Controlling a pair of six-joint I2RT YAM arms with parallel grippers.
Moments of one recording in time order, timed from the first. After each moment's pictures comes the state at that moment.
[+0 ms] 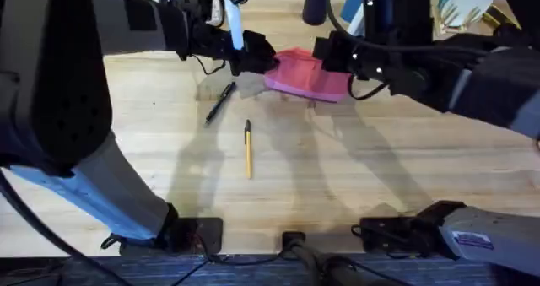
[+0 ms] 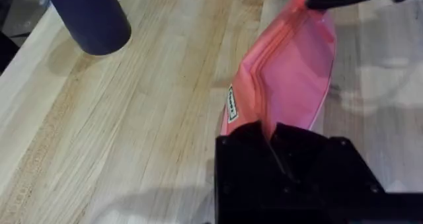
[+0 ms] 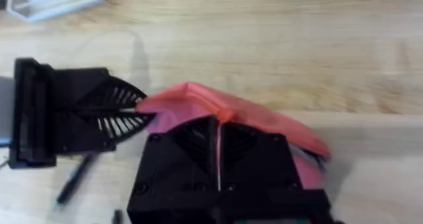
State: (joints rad) left arm -0.15 1.88 1.11 -0.19 0.96 0.89; right arm 0.47 1.39 0.87 -0.17 0.13 0.46
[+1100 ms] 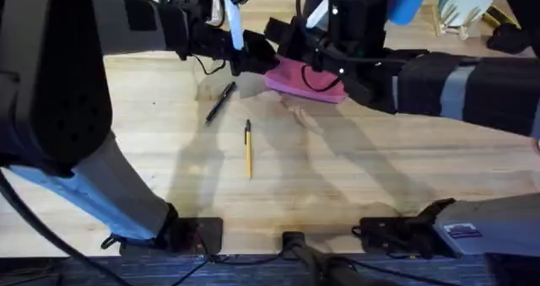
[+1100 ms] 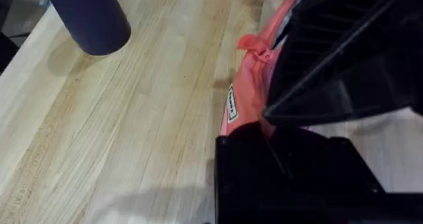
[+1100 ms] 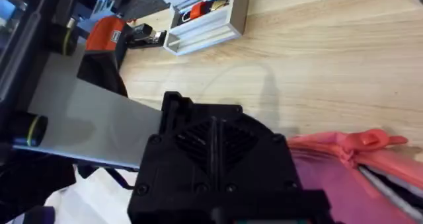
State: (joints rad) left arm -0.15 1.88 1.11 -0.19 0.96 0.89; right arm 0.56 1.60 0.86 0.38 -0.09 0.69
